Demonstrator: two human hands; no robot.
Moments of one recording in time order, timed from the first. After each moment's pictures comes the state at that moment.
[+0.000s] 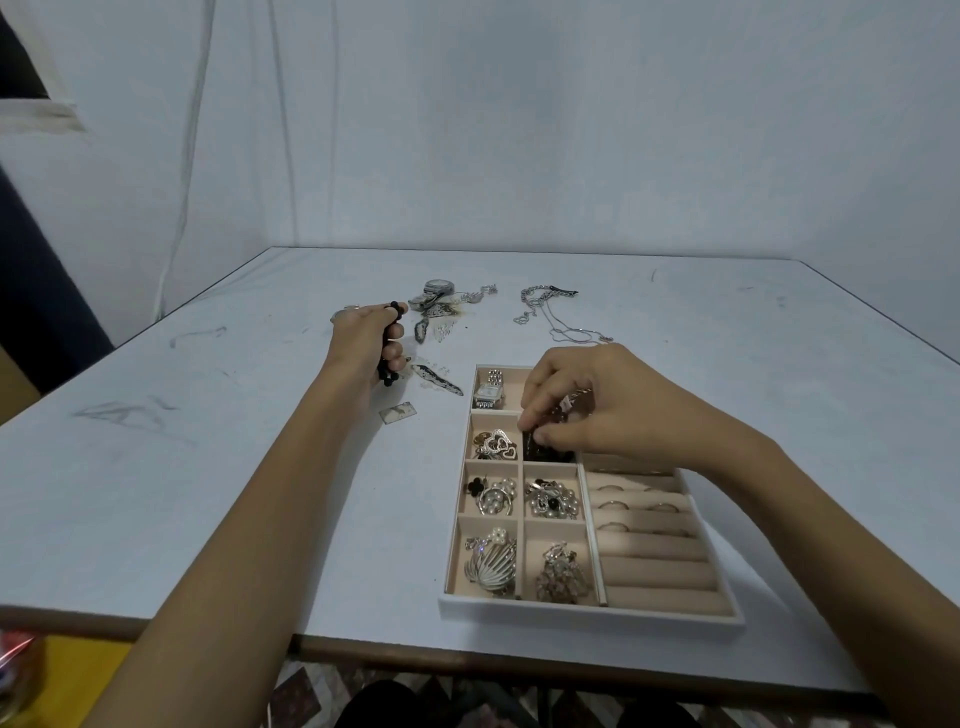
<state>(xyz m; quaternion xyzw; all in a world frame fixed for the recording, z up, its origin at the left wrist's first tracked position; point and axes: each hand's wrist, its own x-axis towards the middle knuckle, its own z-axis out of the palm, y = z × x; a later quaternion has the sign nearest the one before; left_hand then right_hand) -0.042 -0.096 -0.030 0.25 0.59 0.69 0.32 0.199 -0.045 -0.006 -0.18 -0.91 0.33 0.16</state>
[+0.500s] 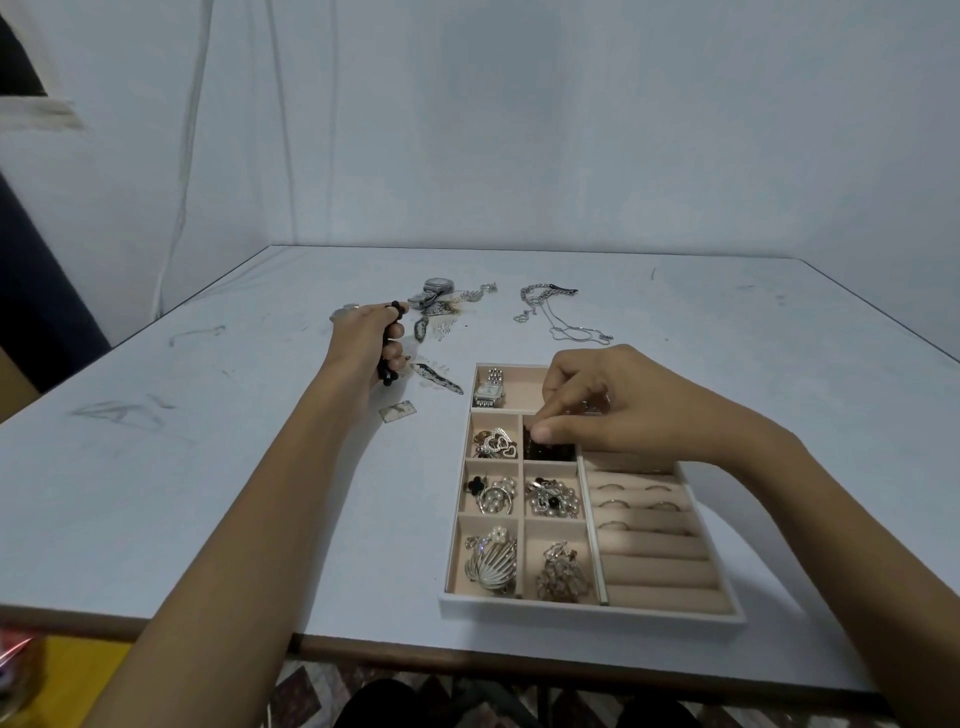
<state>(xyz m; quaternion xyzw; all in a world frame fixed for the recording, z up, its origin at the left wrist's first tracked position) -0.041 -0.095 -0.029 0.25 0.59 0.69 0.33 0.207 -0.039 -0.006 -0.19 -0.92 0.30 0.15</state>
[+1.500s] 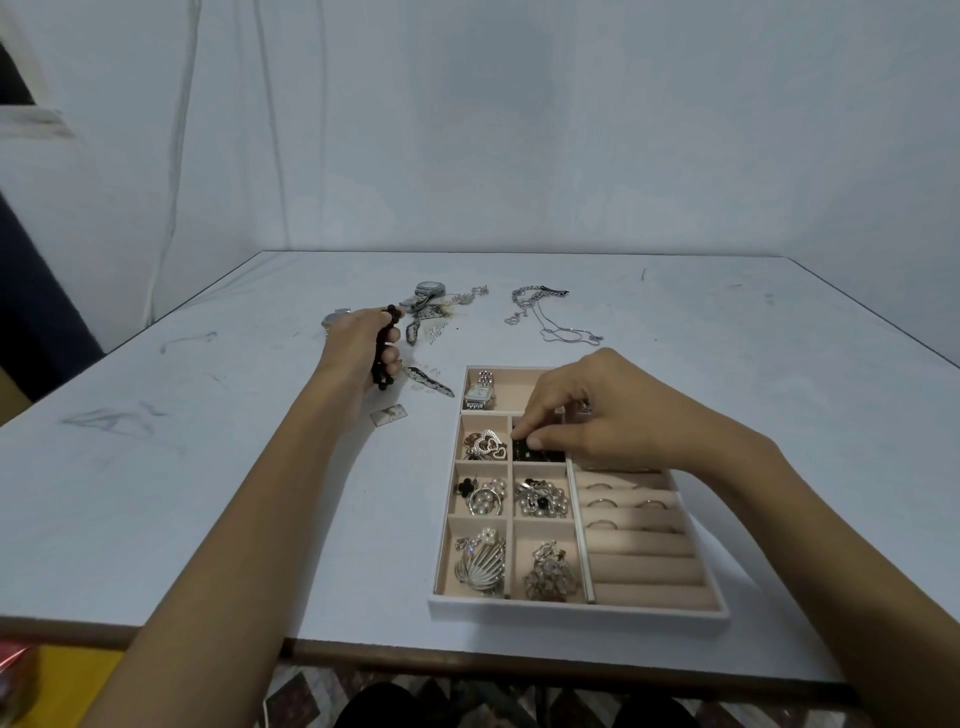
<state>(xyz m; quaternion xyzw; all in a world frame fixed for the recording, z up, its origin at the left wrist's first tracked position) -0.040 -0.094 -0.031 0.25 0.59 0.69 0.33 0.204 -0.039 -0.012 -0.18 -0.93 0.28 0.14</state>
